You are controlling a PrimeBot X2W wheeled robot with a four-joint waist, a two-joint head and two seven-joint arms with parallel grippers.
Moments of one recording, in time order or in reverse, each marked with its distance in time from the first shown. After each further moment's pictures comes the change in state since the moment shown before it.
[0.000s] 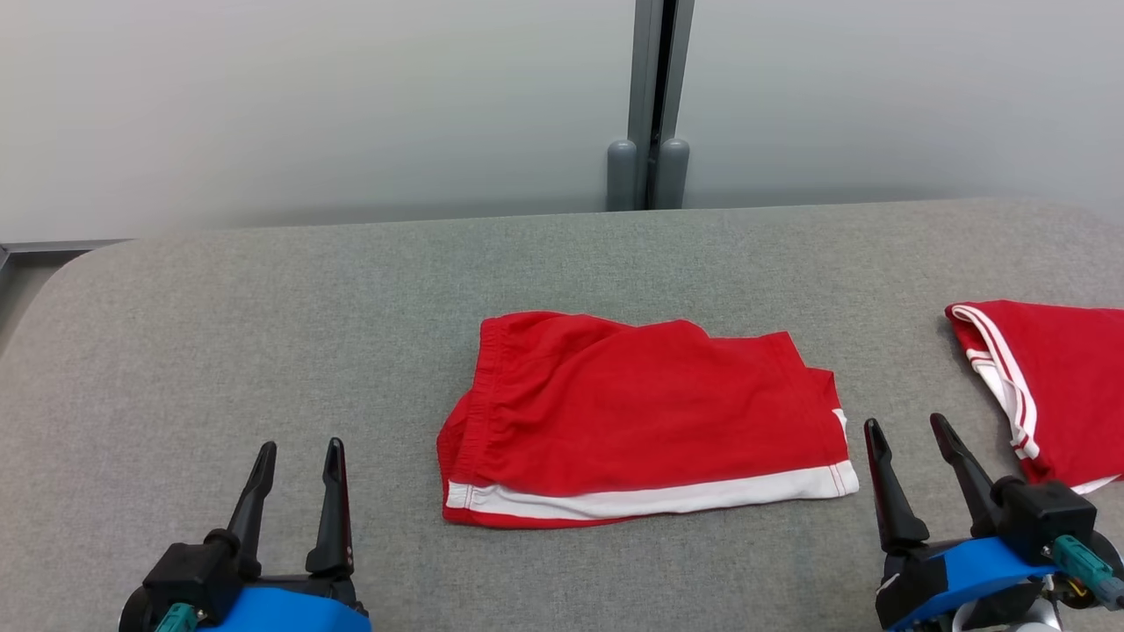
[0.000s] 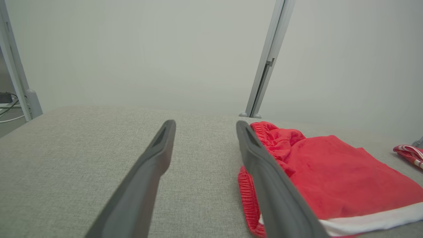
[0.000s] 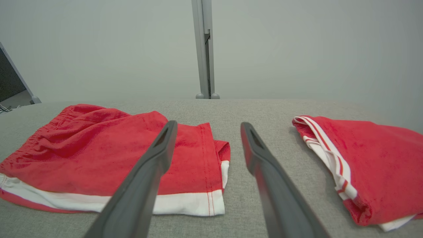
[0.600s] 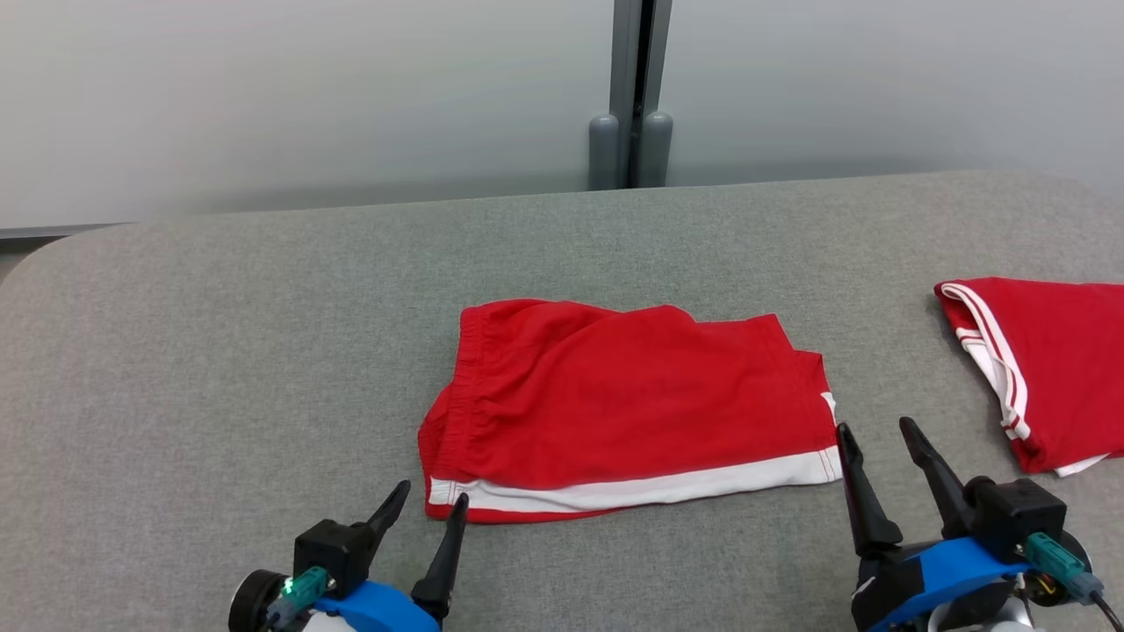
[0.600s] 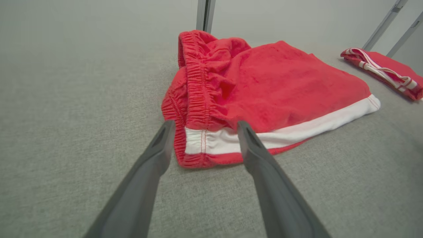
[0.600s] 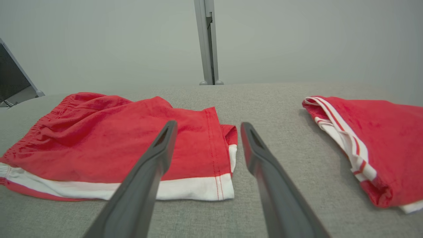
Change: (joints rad) left arm -0.085 0.046 -0.273 0.161 -0.031 -0.020 0.124; right arm -0.006 0.007 0.039 0.016 0.029 0.000 0.007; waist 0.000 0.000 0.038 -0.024
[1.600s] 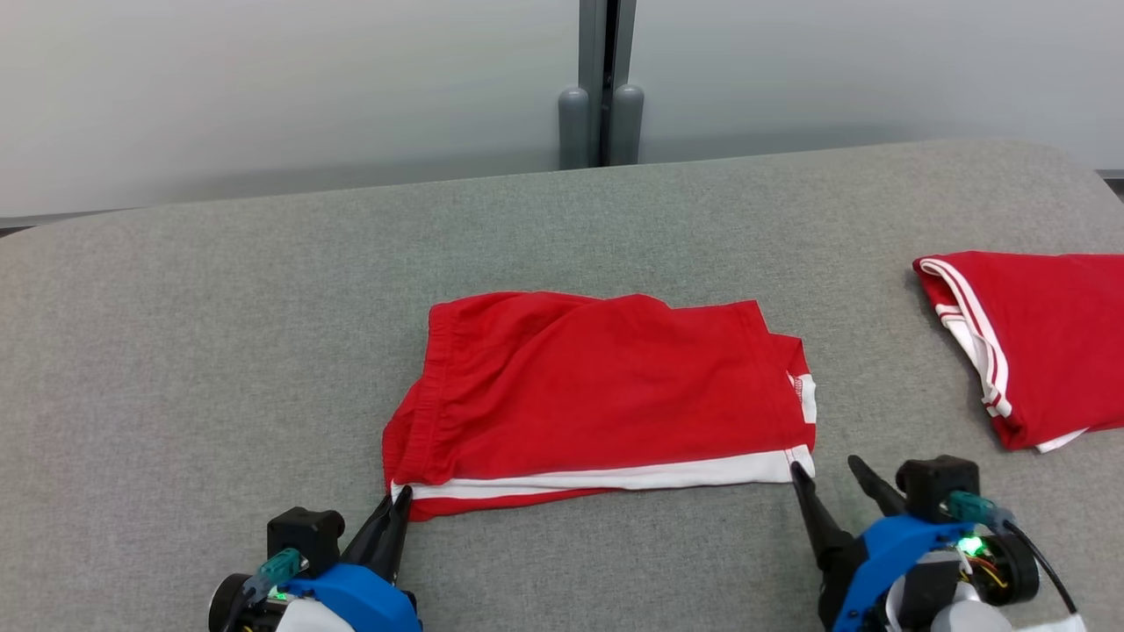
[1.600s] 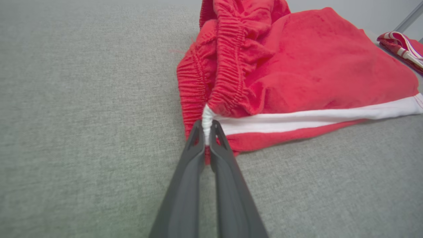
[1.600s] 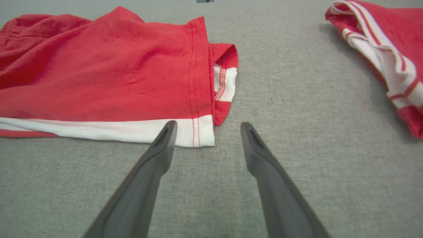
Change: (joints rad) left arm -0.108 0.019 -0.024 0.228 -0.120 0.006 -0.023; right arm -0.083 0.016 0.034 0.170 -0.002 0.000 0.208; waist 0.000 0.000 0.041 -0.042
